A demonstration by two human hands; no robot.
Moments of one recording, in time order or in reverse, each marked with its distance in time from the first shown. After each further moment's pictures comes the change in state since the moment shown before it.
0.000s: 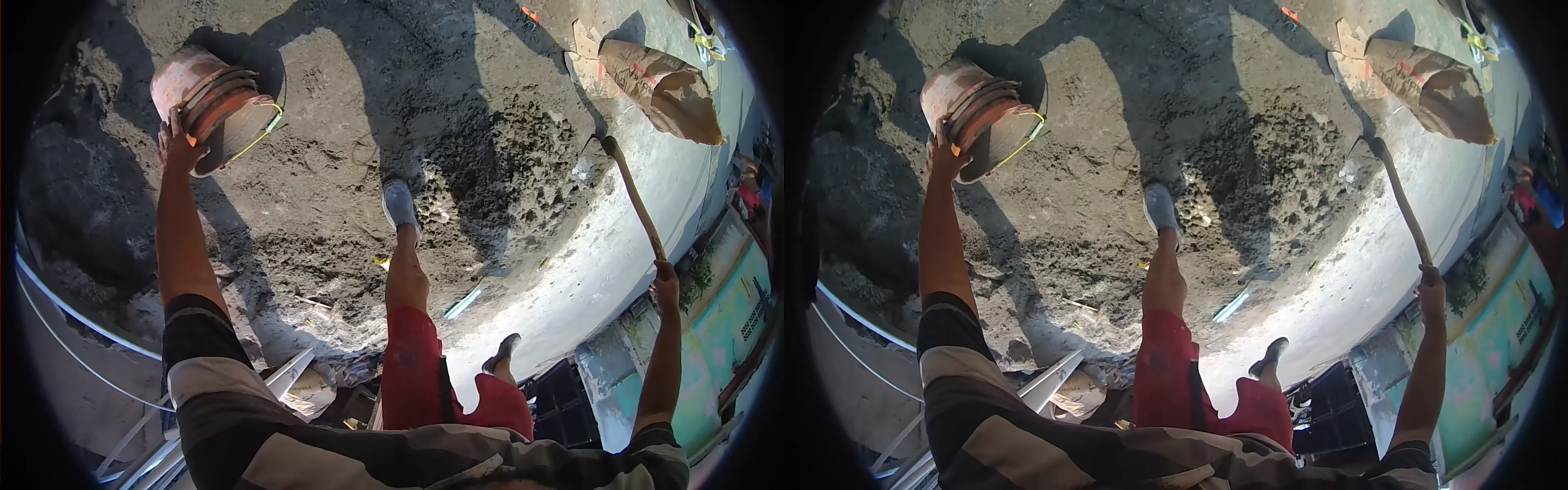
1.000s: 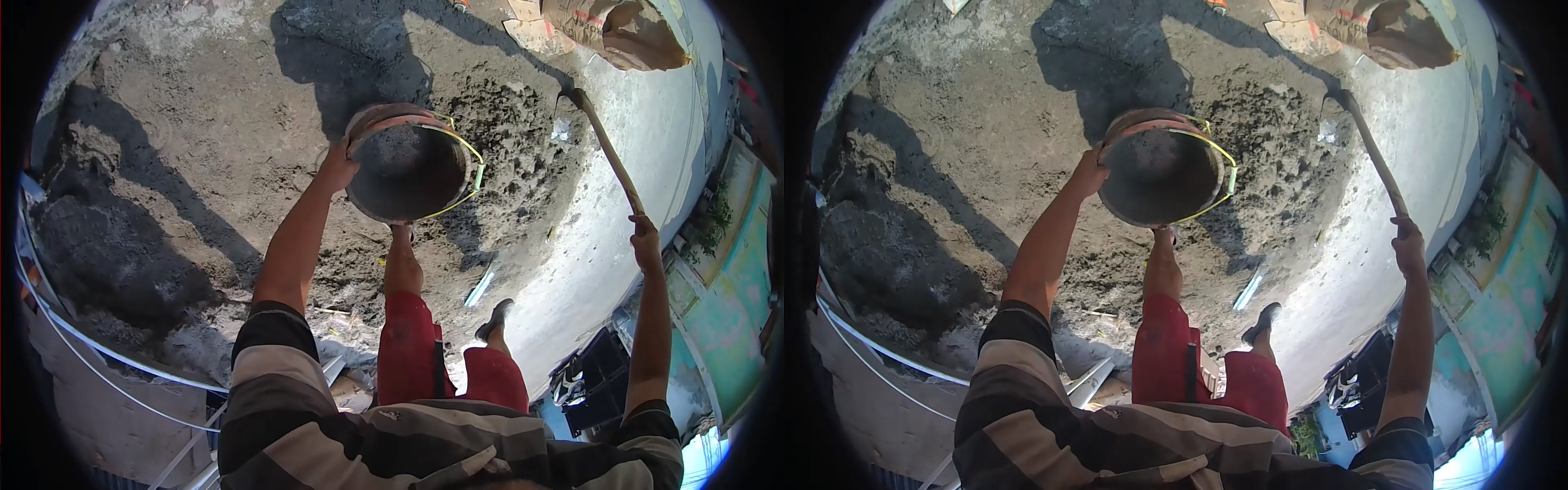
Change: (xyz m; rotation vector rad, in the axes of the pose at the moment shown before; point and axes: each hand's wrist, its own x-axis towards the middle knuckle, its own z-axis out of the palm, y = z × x) left_hand -0.170 0.300 0.052 -0.751 -0.803 0.484; right_hand -0.034 0.020 0.018 -0.250 0.102 -0.106
